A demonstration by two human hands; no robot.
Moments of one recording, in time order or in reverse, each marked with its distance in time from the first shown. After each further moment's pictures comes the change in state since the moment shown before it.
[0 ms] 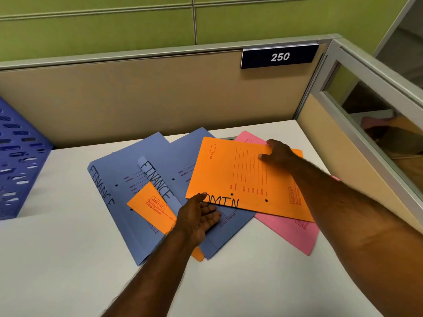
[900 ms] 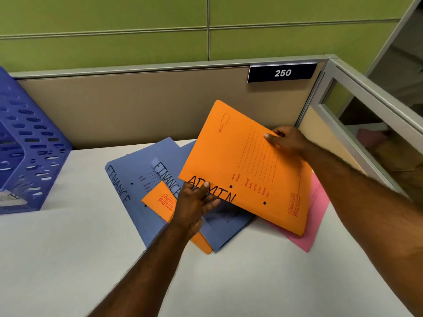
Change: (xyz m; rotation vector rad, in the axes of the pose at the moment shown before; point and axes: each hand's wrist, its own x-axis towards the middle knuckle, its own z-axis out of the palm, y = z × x) left_hand -0.030 0.023 -0.019 0.023 -0.279 0.456; right_hand -0.052 -0.038 -0.073 0.248 0.107 -0.195
